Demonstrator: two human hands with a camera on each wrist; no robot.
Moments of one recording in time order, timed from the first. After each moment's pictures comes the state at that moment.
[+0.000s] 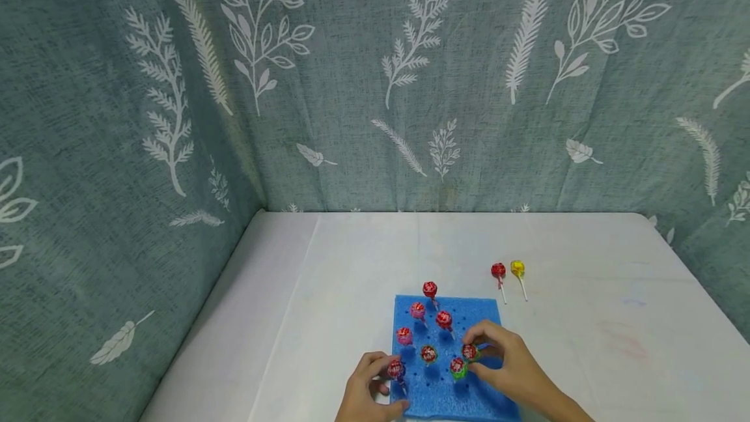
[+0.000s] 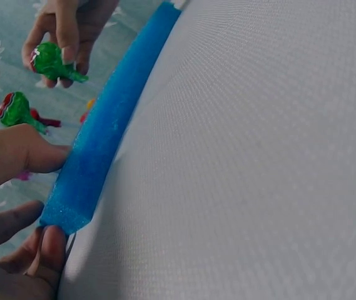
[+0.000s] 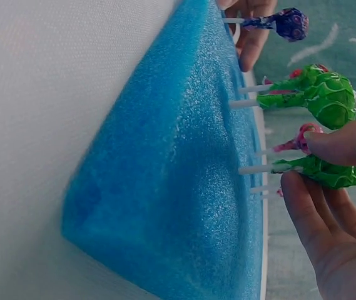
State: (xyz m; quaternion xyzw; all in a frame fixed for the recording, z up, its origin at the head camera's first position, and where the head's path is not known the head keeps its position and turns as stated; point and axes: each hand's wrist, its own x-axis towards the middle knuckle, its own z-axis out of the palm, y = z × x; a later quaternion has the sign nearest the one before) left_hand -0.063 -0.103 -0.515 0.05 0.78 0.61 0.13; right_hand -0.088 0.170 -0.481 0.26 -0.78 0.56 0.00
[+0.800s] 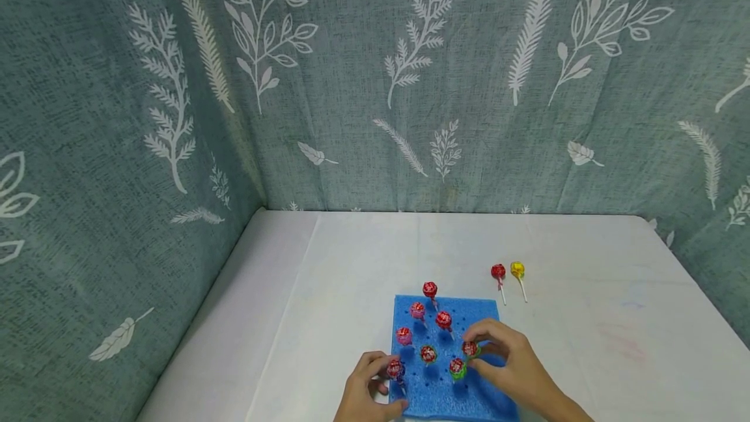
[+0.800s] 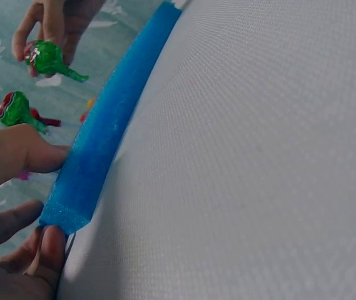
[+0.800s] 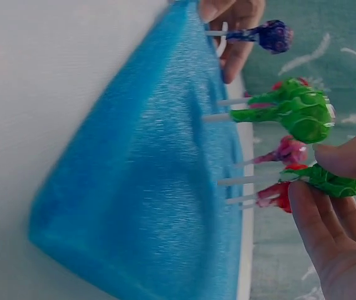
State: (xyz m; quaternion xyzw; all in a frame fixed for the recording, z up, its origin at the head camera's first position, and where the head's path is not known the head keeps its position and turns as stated) left_hand -0.062 -0.102 -0.513 0.04 0.79 0.60 0.13; right_hand -0.085 0.168 -0.471 0.27 -0.78 0.57 0.05
